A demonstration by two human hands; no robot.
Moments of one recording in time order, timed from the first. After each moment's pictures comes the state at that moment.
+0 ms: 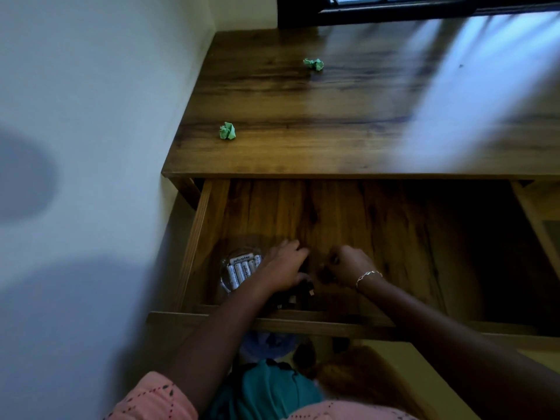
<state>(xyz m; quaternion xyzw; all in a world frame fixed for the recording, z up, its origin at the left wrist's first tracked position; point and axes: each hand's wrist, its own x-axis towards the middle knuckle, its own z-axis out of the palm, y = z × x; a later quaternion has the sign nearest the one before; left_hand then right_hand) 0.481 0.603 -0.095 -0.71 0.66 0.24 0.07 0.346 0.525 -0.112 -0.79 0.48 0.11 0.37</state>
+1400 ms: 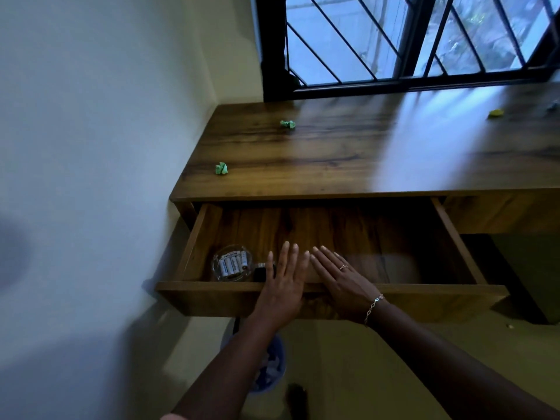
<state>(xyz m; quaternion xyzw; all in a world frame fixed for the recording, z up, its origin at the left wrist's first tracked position) 0.391 0.664 -0.098 -0.75 0.66 -0.05 -0.03 0.244 0.566 -0.089 -0.97 0.23 -0.05 0.02</state>
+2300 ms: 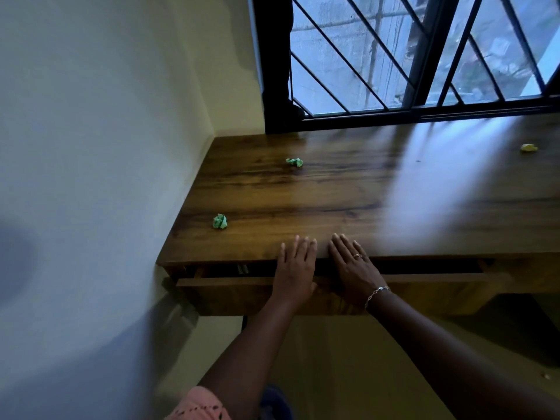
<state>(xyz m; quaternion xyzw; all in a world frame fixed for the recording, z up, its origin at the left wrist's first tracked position) 0.476 0.499 -0.052 -0.77 0.64 -0.01 -0.04 0.348 0.404 -0.099 -0.94 0.31 -0.13 -0.10</state>
